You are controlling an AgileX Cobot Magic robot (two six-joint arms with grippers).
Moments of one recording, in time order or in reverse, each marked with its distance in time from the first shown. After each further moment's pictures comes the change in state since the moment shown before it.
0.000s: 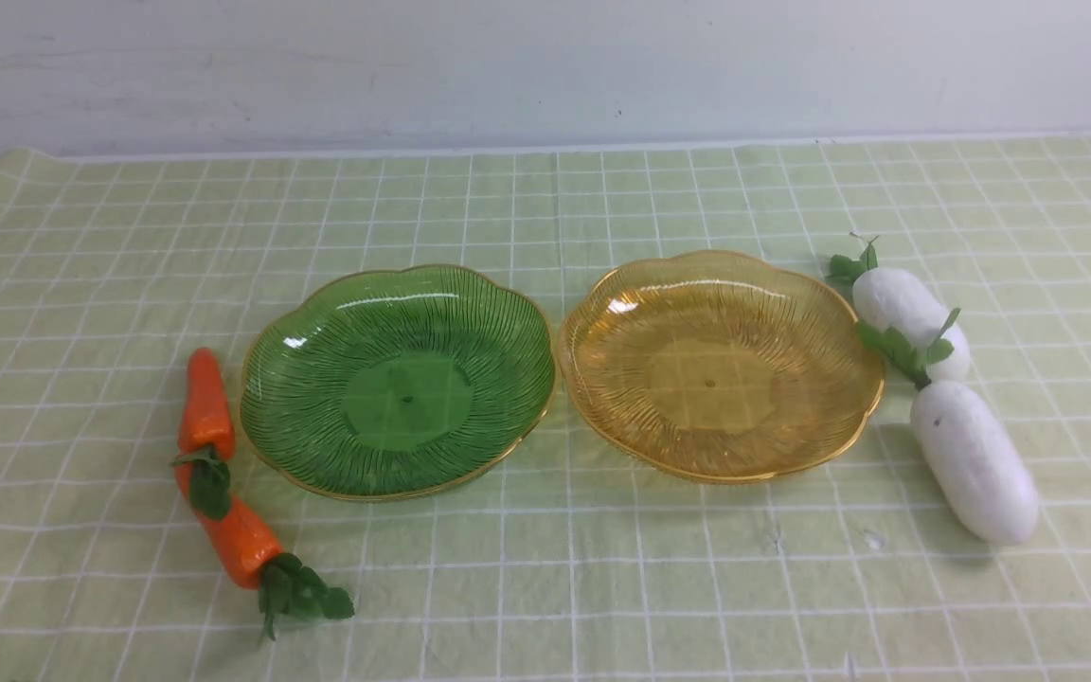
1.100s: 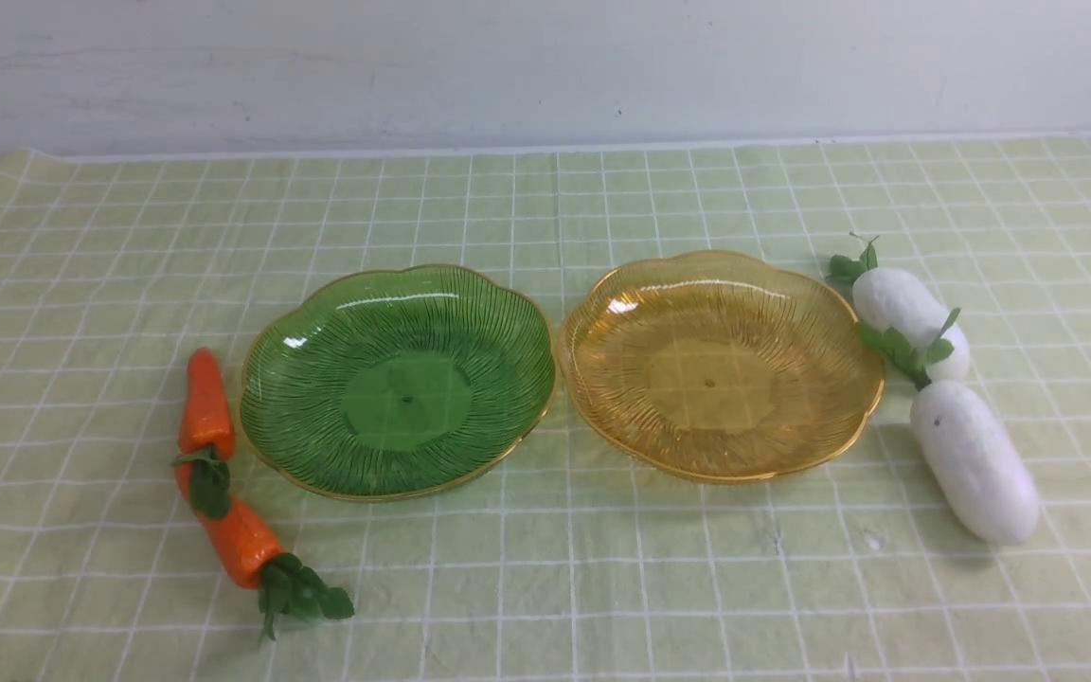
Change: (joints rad) right arm 0.000 0.000 0.000 0.001 0.000 0.000; left arm 0.000 0.000 0.000 -0.016 0.000 -0.005
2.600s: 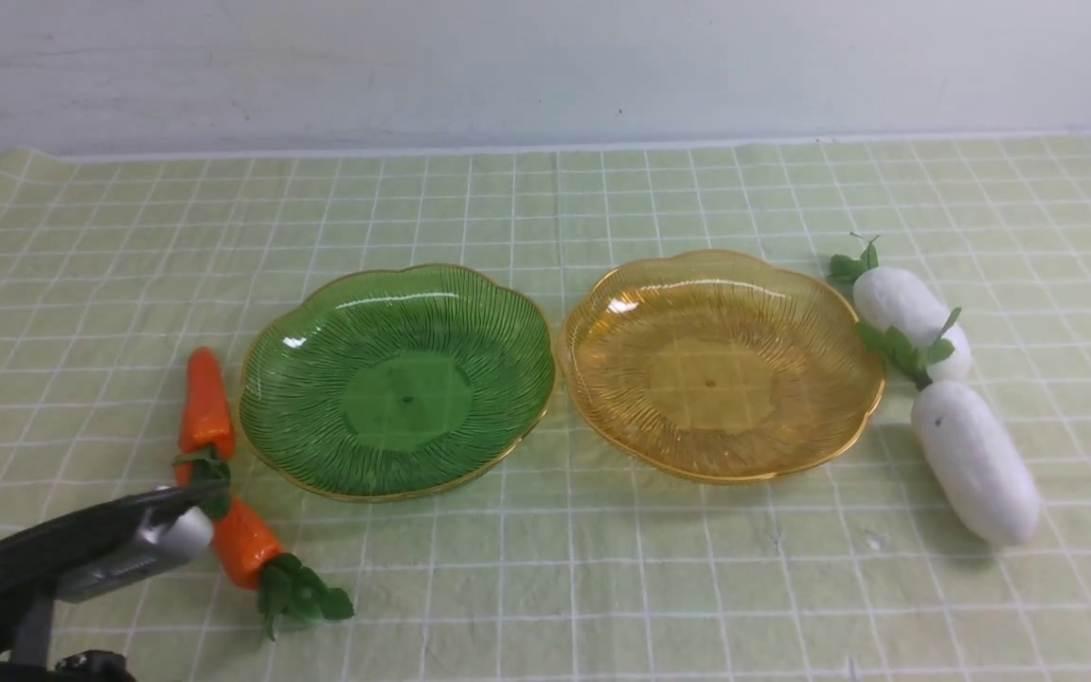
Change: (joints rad) right arm 0.000 1.007 -0.627 0.321 0.354 -0.047; left arm 0.000 0.930 -0.441 -0.690 0.447 0.240
